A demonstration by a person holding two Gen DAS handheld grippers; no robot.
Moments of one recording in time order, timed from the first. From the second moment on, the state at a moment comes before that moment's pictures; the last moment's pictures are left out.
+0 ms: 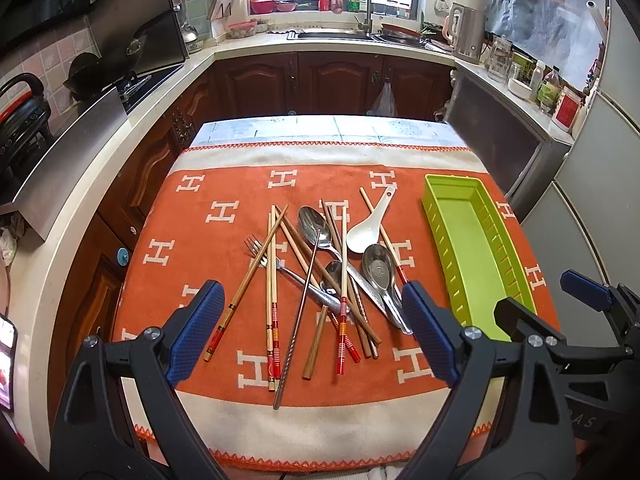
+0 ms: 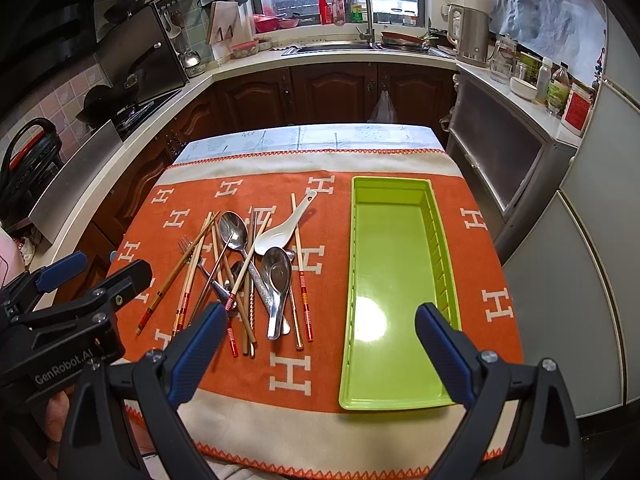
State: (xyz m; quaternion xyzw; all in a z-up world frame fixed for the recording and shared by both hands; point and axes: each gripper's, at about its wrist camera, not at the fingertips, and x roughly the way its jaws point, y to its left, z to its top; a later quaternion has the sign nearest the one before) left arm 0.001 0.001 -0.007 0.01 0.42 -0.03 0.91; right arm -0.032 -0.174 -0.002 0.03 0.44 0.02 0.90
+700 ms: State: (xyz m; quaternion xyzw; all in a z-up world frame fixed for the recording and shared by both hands) left arm 0.000 0.003 -0.007 0.01 0.42 -0.03 0.91; right arm -0.037 -0.170 -0.004 0.04 0.45 0.03 0.89
